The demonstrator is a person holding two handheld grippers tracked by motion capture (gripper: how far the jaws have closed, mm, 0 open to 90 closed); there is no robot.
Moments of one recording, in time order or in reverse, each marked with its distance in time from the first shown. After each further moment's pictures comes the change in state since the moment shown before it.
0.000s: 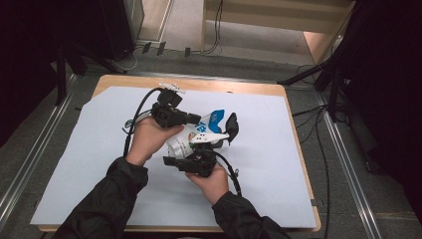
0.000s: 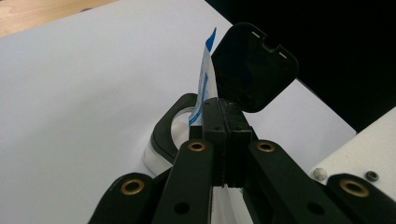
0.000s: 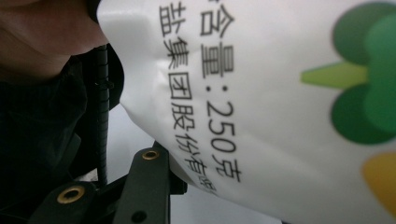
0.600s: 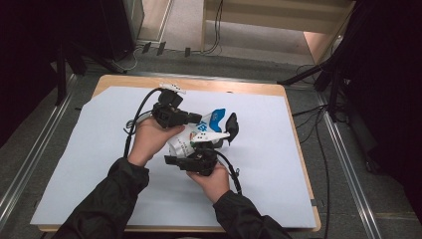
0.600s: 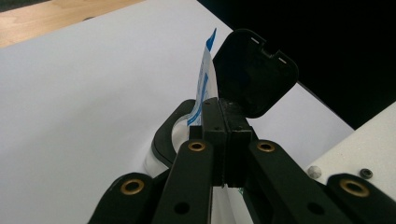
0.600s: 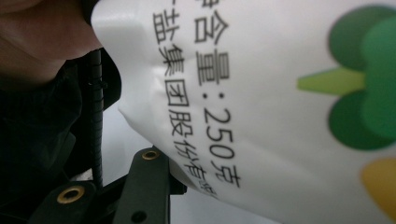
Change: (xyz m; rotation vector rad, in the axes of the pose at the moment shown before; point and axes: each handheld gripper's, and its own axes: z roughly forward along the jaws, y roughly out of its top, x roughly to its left) left arm -0.002 0.000 0.001 -0.024 0.008 0.017; right arm -0.004 0.001 -0.001 0.003 -0.009 -0.007
